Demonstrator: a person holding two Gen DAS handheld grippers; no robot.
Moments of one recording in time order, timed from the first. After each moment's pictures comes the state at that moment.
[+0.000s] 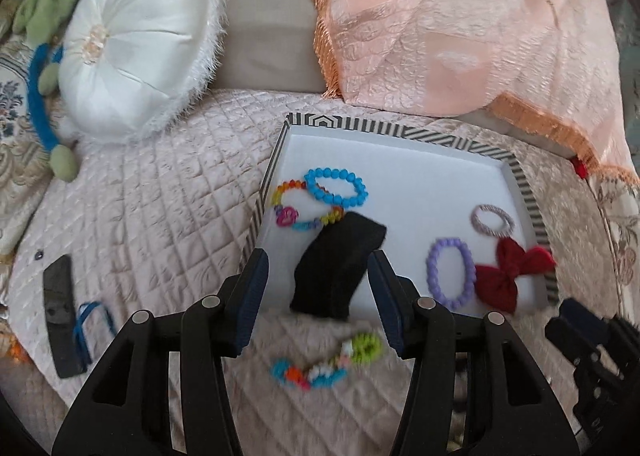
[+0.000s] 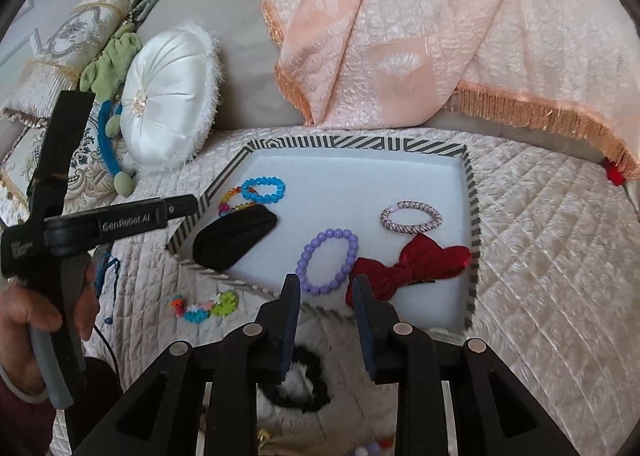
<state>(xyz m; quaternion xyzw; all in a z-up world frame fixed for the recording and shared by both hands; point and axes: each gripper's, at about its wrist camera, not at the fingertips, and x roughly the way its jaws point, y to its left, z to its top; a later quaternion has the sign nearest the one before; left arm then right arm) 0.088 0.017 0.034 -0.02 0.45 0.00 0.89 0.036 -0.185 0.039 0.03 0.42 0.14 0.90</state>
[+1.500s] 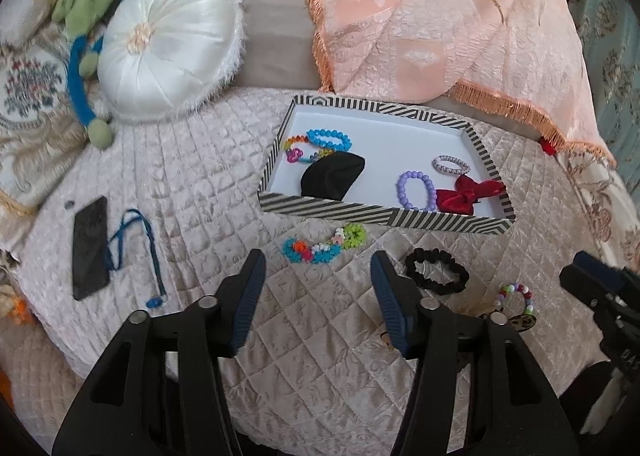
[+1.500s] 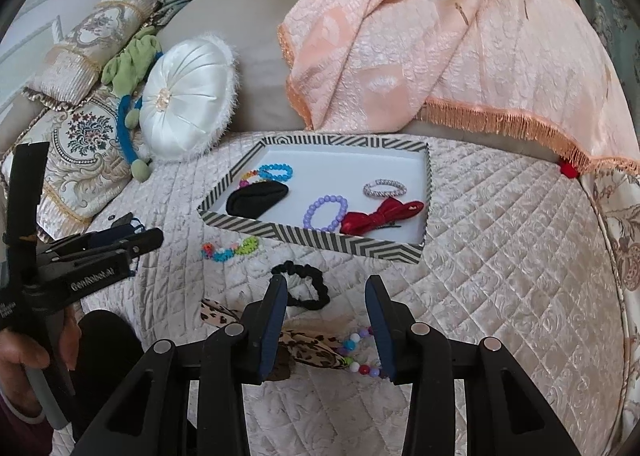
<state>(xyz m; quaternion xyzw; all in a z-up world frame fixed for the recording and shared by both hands) -0.039 0.025 0.044 -0.04 0.42 -0.02 0.91 -0.067 -0.199 0.063 0.01 0.40 0.12 0.91</state>
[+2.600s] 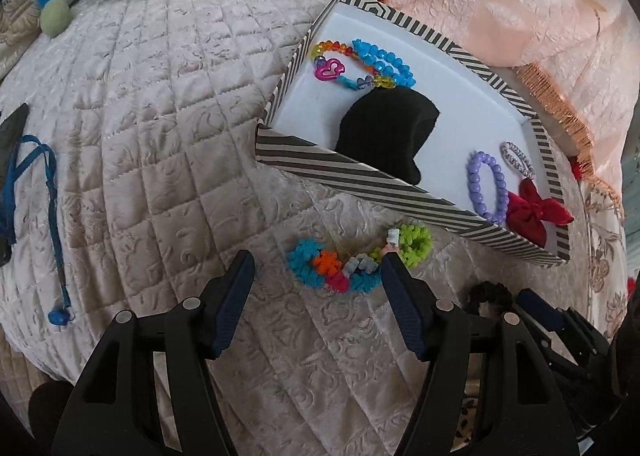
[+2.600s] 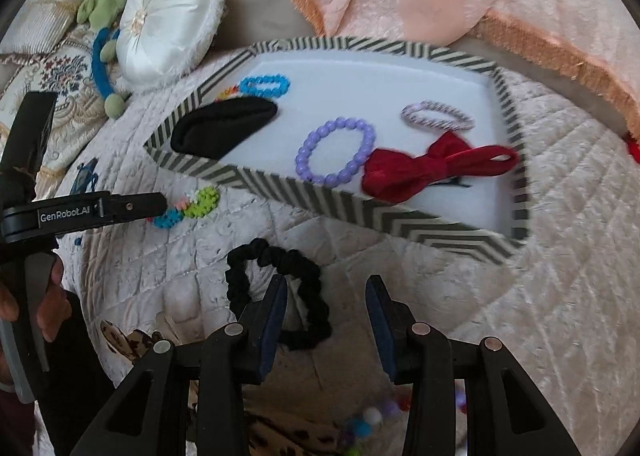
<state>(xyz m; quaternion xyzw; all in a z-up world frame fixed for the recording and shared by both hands) 0.061 0.057 -0.052 -0.15 0.54 -0.02 0.82 0.032 -0.172 -0.039 -0.02 0.51 0.16 0.84</state>
